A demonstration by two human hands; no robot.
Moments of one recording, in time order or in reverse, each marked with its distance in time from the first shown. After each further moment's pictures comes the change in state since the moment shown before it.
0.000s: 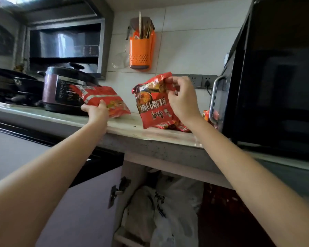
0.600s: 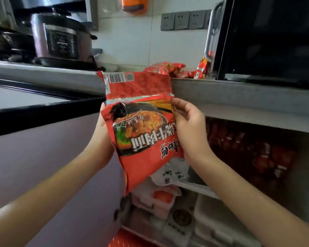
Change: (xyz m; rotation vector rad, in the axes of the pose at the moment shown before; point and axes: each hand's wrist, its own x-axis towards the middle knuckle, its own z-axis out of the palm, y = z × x) left_hand -0.209 -0.081 -0.093 -0.093 -0.573 -0.117; right_hand -0.215 -0.024 -0.060 0.571 -0.075 0.672
